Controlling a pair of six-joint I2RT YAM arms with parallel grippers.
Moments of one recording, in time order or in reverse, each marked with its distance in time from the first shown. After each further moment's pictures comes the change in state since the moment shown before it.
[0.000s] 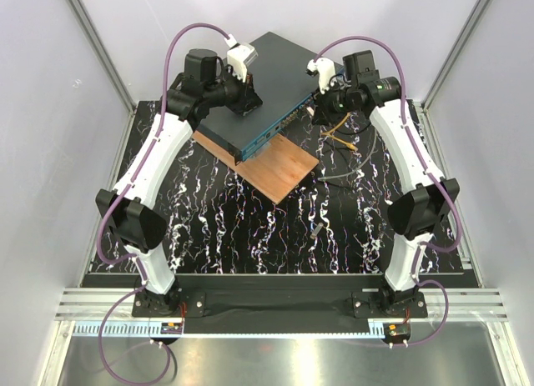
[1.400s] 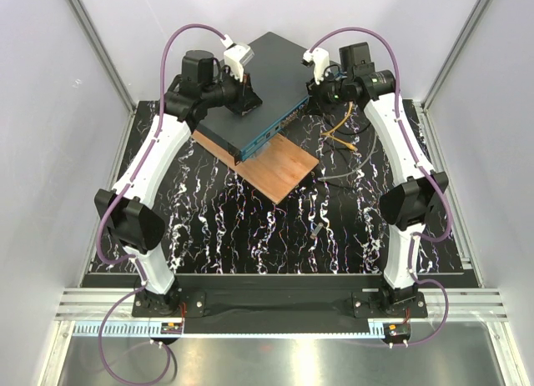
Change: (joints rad) left arm 0.018 -0.011 -0.048 0.063 0.040 -0.042; right arm 0.000 0.119 0.166 0.013 -0.072 -0.006
